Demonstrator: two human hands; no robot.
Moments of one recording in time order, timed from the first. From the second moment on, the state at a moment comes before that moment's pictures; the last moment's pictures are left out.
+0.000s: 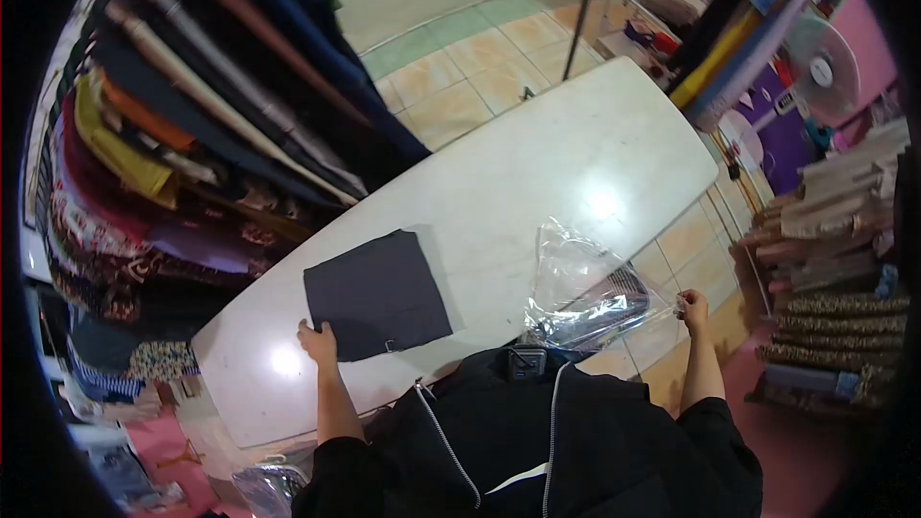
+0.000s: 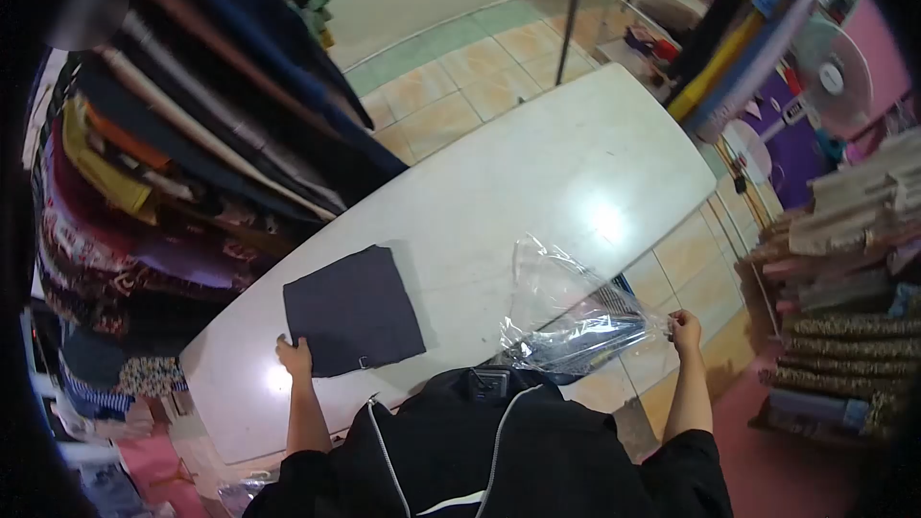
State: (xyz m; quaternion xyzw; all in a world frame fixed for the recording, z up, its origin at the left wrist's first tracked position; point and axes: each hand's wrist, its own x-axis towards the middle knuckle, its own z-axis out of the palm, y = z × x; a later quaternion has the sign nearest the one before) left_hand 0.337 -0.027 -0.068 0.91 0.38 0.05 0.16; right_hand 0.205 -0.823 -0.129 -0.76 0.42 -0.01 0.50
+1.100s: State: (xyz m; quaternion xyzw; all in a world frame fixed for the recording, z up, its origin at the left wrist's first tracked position) left_hand 0.402 -0.336 -0.099 0.96 -0.26 -0.06 0.12; right_hand 0.317 -0.721 -0.303 -0.23 0.46 -0.11 0.85
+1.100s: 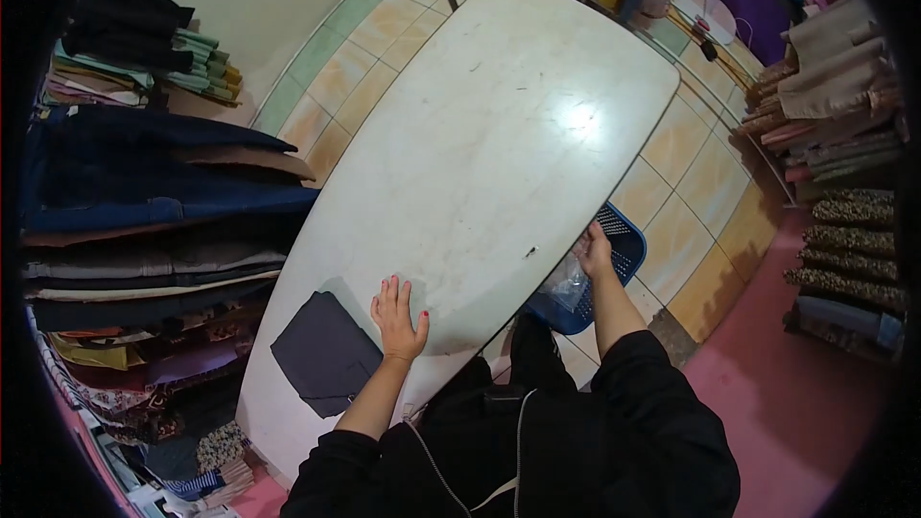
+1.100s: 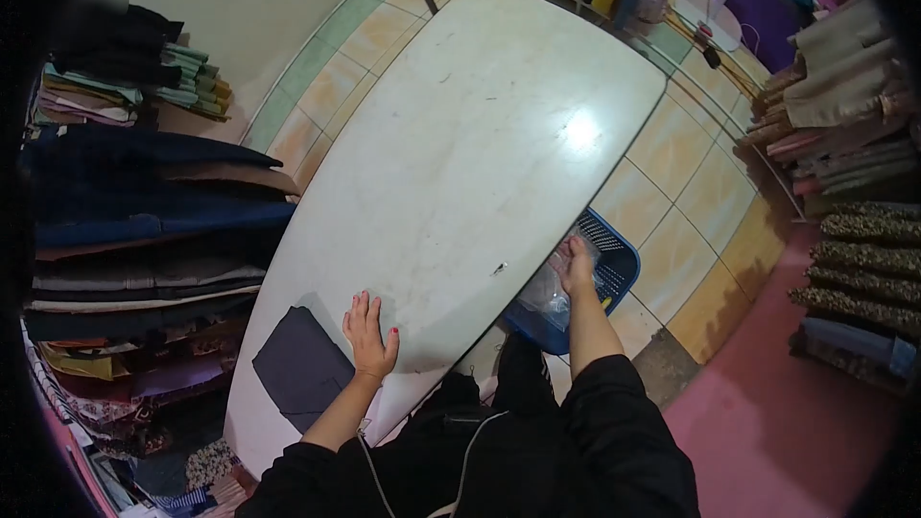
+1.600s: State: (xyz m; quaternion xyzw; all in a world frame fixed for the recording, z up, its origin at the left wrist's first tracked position) left_hand 0.406 -0.333 -0.094 0.95 -0.25 -0.08 0.14; right_hand 0.211 -0.707 -0.393 -0.58 0.74 0.20 0.27
